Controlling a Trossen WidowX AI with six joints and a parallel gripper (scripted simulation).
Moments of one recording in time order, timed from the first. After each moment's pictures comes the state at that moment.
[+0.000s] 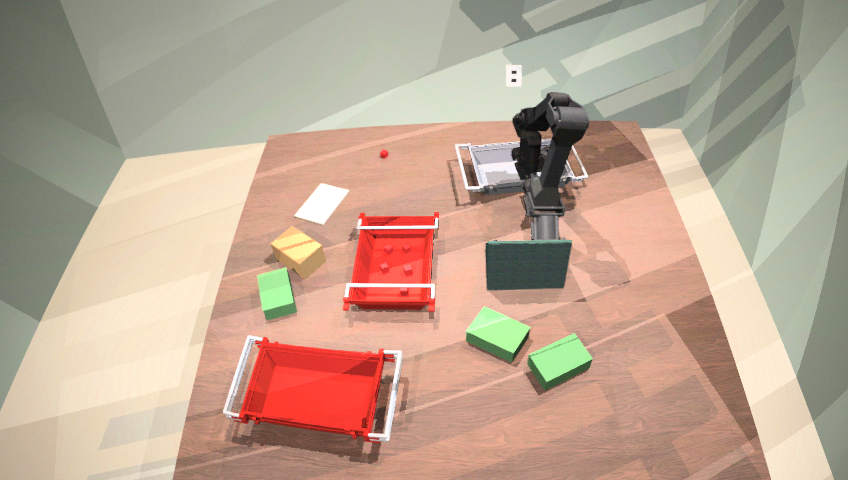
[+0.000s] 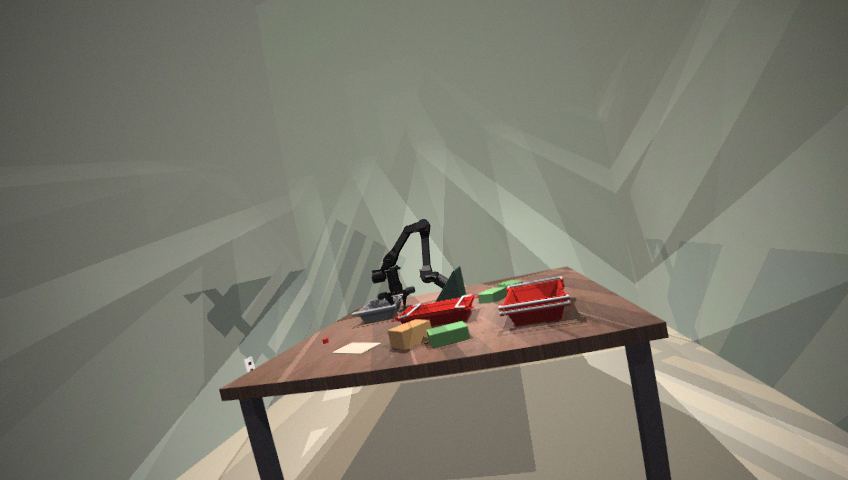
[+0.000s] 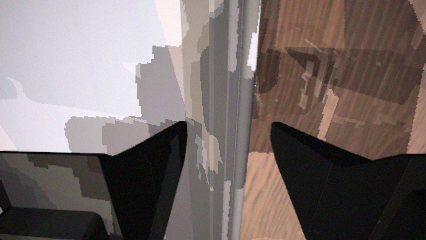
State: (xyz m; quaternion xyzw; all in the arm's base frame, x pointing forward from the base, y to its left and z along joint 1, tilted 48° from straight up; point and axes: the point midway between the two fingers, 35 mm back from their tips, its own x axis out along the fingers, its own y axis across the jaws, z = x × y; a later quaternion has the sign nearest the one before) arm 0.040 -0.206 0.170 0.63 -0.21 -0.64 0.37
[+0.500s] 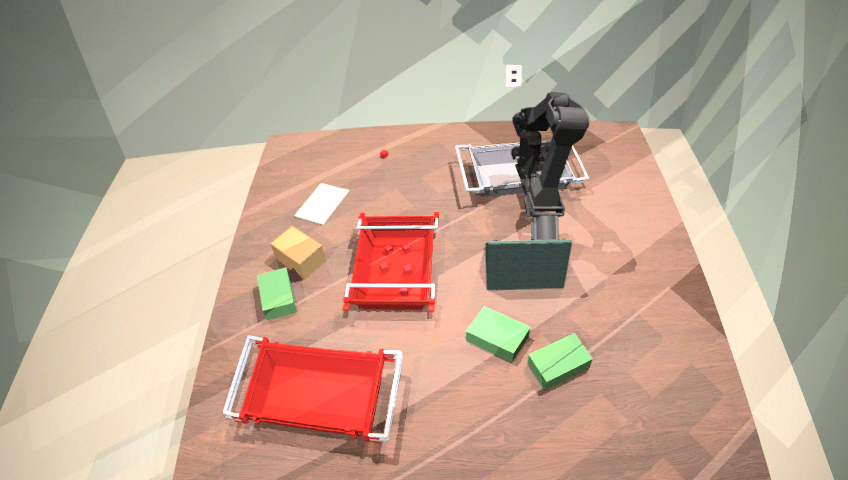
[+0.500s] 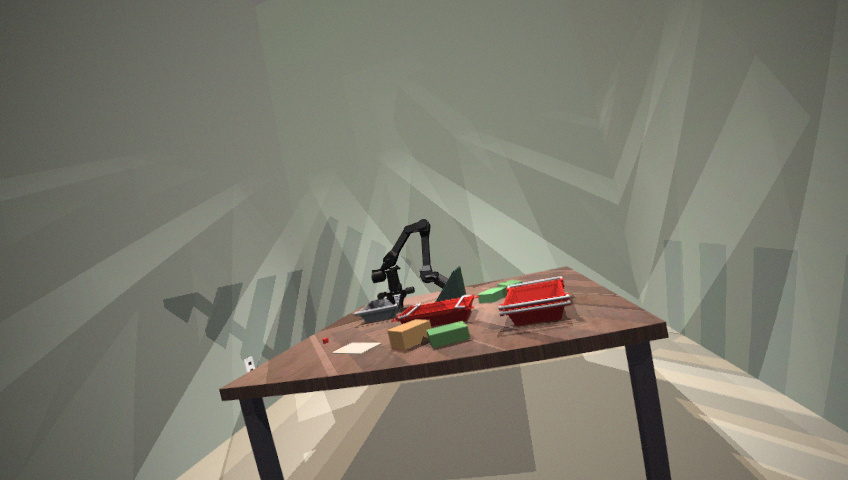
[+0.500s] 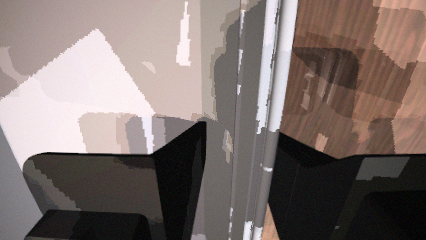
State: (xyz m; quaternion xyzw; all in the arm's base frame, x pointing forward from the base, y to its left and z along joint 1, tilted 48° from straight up) arm 0.040 -0.207 0.172 0.63 -0.22 -0.64 0.37
